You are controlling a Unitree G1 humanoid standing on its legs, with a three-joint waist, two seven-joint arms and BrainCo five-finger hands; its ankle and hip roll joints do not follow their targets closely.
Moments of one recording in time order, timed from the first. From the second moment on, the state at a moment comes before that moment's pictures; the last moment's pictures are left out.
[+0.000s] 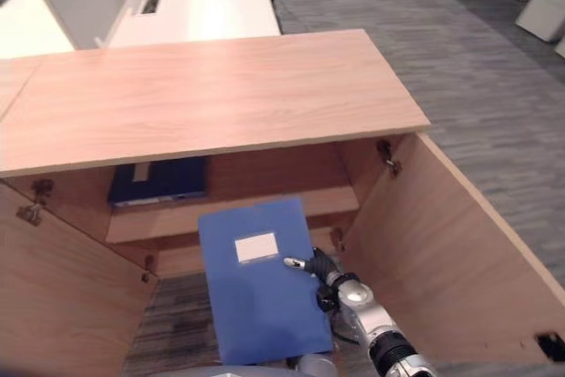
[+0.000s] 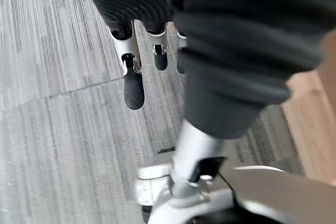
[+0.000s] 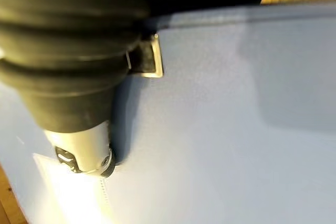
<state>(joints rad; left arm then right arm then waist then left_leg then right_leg) 0.04 0.22 -0.20 1.31 -0.05 0.05 0.03 -0.11 -0.32 0.41 0.59 0.35 0.03 0.15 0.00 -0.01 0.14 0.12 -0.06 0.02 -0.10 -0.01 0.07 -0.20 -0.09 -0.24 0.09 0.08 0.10</state>
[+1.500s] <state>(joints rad) 0.12 0.16 -0.13 1.28 -0.05 0.06 0.10 0.01 -0.36 0.36 0.56 0.58 0.06 0.07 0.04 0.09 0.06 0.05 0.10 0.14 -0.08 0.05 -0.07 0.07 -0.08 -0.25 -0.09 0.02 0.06</state>
